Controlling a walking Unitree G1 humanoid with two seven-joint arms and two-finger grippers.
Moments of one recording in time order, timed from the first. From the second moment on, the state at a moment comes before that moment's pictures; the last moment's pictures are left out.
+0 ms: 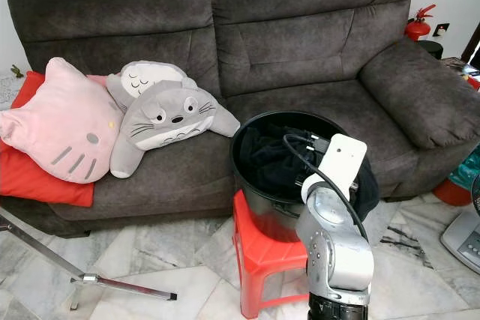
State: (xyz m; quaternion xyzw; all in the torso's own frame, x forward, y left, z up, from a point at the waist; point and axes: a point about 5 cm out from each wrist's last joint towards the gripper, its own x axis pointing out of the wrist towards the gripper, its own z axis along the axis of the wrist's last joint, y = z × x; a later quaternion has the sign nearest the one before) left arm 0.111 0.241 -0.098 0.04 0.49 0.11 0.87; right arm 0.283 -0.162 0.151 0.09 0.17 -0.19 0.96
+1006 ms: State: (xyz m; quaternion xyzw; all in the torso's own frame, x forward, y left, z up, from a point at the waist) left arm 0.111 0.241 -0.098 0.04 0.49 0.11 0.87; right arm 0.305 -0.176 0.140 0.12 0.19 -0.20 0.95
